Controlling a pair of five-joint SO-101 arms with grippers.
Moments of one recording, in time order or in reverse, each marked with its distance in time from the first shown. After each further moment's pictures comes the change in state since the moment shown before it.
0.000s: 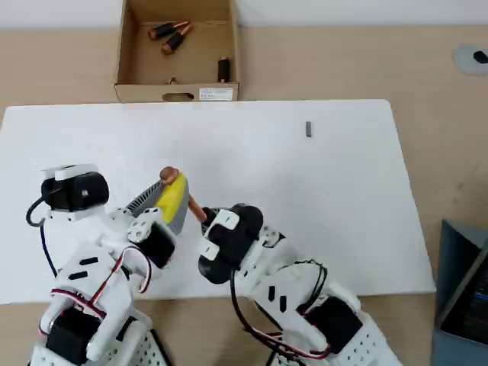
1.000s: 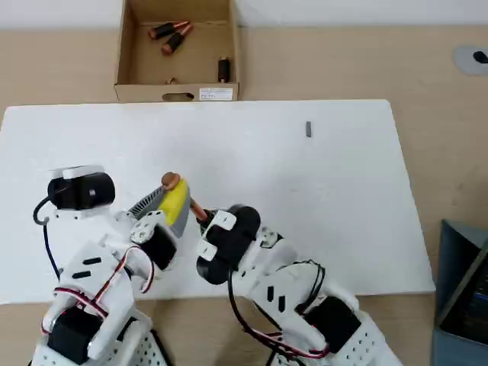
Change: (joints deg) left arm 1.2 -0.4 -0.4 5.6 0.0; right arm -0.3 0.0 0.1 0.1 0.0
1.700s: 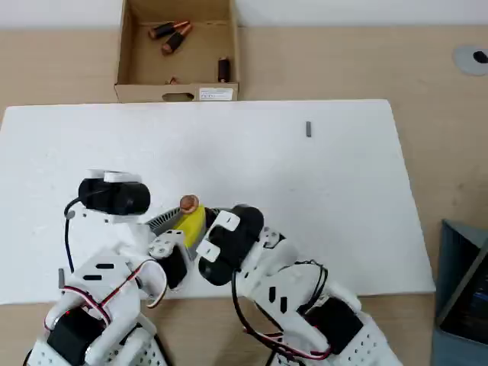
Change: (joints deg) left arm 9.3 0.4 -1.0 7.5 -5.2; right arm 0.0 -0.1 -0.2 0.0 0.0
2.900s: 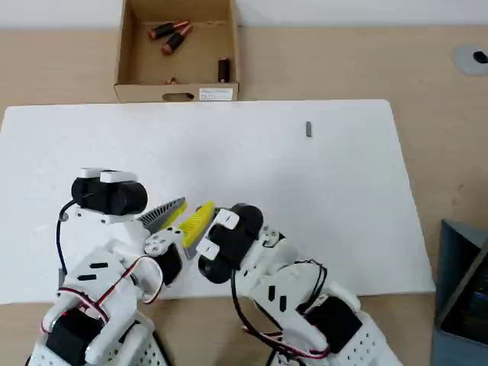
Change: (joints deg) left arm -5.3 -0.1 -0.2 0.3 -4.7; right arm 0.2 0.1 0.1 0.0 0.0
